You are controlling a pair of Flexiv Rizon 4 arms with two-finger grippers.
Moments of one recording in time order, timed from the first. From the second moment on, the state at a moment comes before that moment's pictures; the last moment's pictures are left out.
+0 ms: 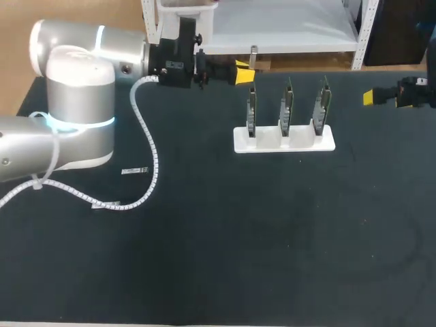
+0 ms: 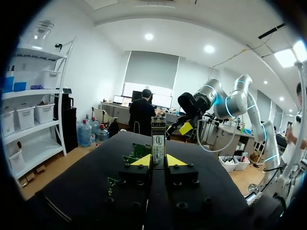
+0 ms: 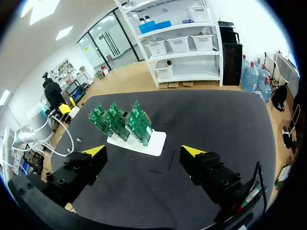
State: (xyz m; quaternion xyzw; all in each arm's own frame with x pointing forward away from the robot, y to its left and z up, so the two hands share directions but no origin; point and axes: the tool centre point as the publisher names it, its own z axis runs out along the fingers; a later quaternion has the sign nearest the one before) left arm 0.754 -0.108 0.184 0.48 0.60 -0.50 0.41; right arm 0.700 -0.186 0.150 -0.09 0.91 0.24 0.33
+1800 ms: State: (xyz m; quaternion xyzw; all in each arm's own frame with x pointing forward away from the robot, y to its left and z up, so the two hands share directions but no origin) left arm 0.778 -0.113 0.145 0.45 0.63 -0.49 0.40; right arm 0.700 -0.186 0.150 -0.09 0.91 0.24 0.33
